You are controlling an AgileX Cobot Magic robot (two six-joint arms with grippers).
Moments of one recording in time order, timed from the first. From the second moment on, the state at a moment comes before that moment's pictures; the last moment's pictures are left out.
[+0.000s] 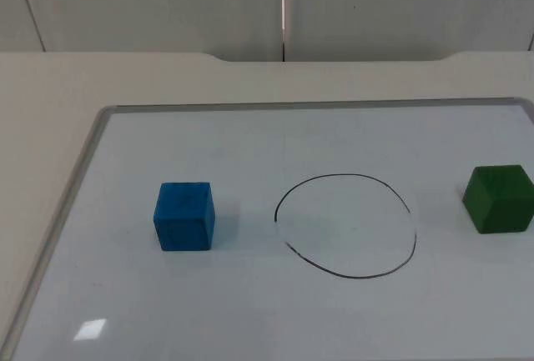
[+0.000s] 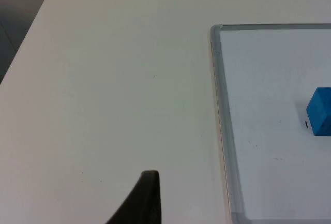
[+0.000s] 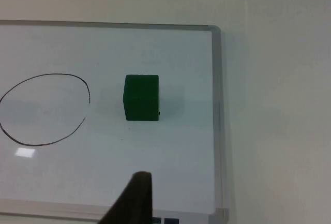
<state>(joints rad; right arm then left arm) 0.06 0.00 -0.52 -0.02 1.08 0.01 0.07 0.00 -0.50 -0.05 1.09 0.02</state>
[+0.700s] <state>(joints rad) 0.06 0.00 -0.52 -0.02 1.08 0.01 0.07 0.18 -0.52 -0.07 1.00 0.02</state>
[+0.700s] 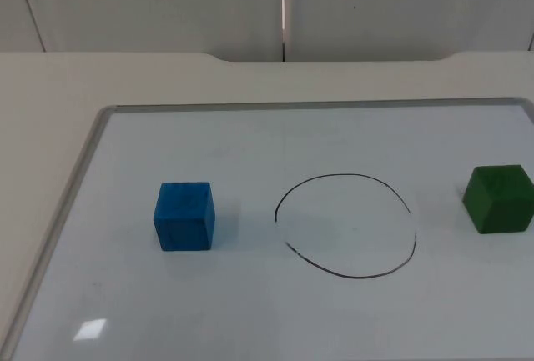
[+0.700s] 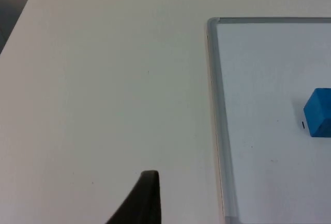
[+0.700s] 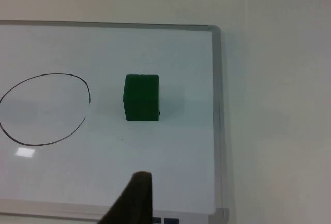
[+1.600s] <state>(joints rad) 0.06 0.00 -0.52 -0.02 1.08 0.01 0.07 0.74 -0.52 -0.51 0.87 0.32</state>
